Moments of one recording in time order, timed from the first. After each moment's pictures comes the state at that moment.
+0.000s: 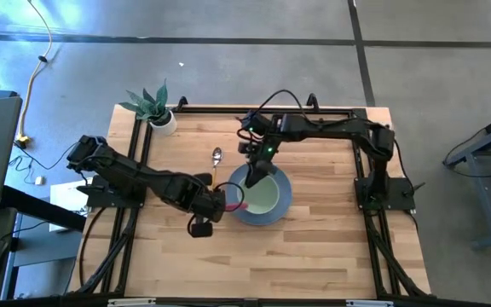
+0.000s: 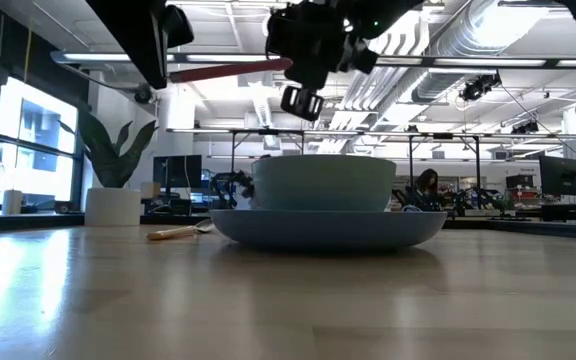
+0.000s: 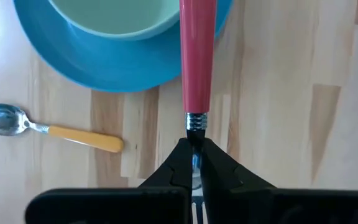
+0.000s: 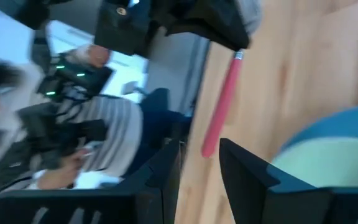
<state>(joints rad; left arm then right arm) -0.24 1.60 1.34 -1.05 -0.20 -0.37 -0.26 1.92 1.56 -0.58 -1.15 0.14</state>
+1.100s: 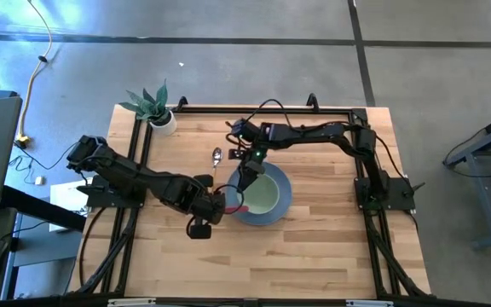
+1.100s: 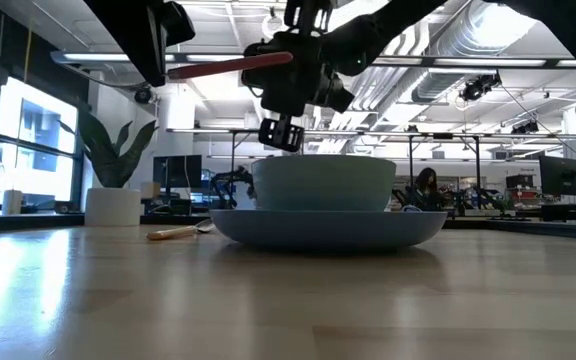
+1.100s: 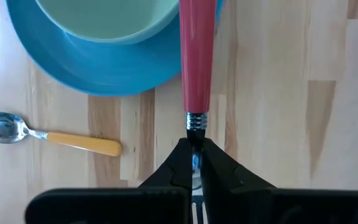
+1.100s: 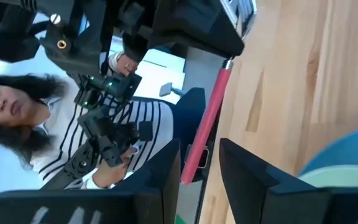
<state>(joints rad) -0.26 1.60 1.34 -1.04 -0.20 -0.35 -0.25 2.08 1.56 -0.31 -1.32 0.36</state>
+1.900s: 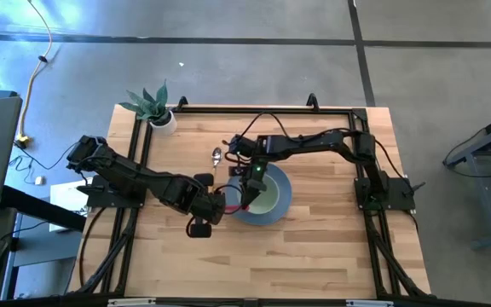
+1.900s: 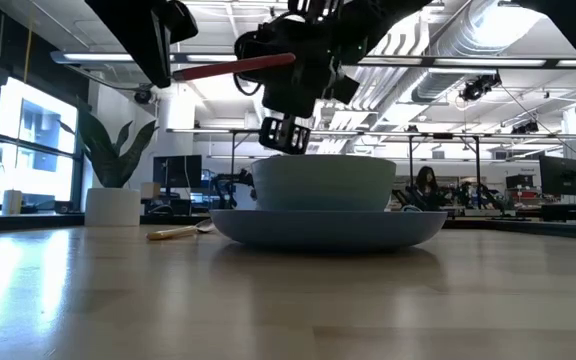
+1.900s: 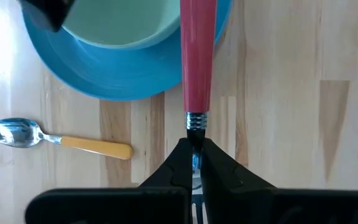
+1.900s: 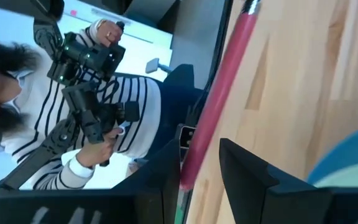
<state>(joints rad) -0.26 1.60 1.34 -1.04 -0.24 -0.32 -0.15 2.08 1.56 -0.44 -1.23 0.24</state>
